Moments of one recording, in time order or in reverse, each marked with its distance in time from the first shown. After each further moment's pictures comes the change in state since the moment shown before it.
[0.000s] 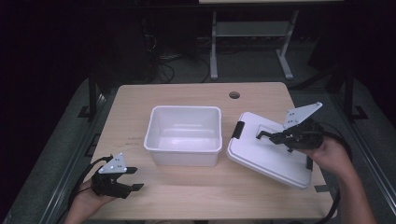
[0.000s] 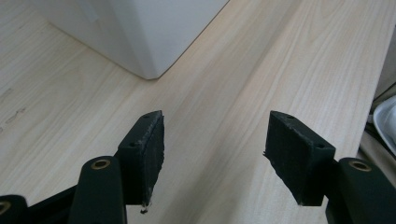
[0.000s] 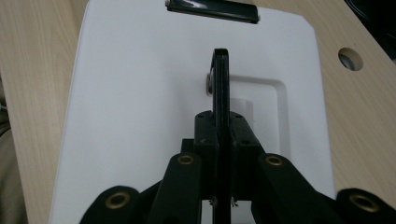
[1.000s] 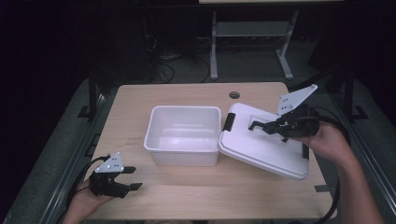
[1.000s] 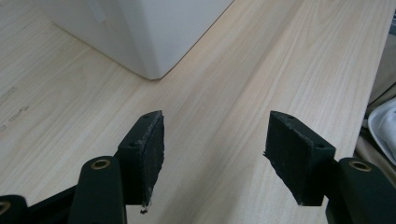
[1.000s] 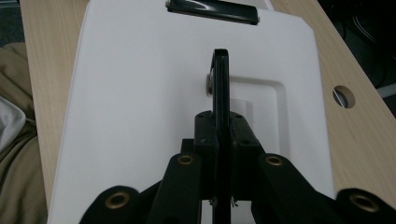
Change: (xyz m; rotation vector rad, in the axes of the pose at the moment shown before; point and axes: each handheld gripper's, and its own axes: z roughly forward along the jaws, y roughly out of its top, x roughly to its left) left arm 0.002 -0.003 -0.004 -0.014 -0.008 -0.009; right arm -0.002 0.049 -0.019 -0.014 0.040 -0.062
